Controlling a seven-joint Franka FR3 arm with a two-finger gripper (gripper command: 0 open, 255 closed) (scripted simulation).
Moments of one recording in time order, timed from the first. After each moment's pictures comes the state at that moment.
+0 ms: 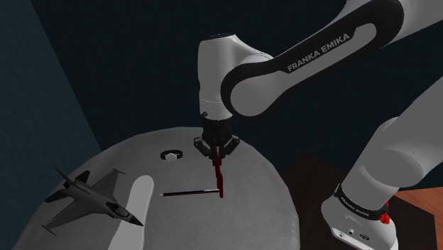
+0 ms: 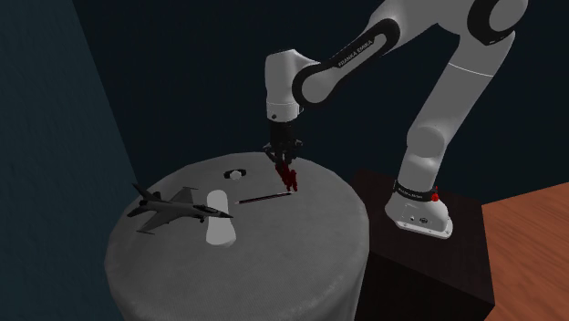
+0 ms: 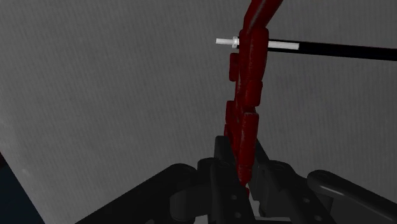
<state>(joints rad) -0.07 -0.23 0.68 -2.40 0.22 2.19 1.16</state>
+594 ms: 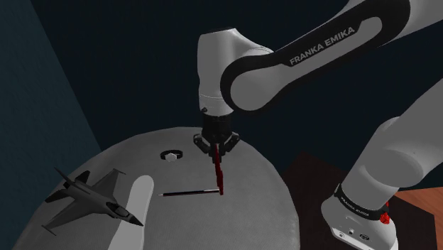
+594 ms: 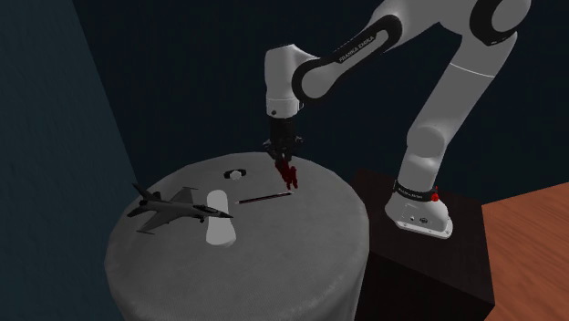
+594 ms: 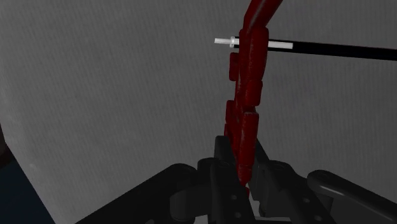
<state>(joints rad) -0.07 -0.24 0.68 -2.38 0.22 2.15 1.16</state>
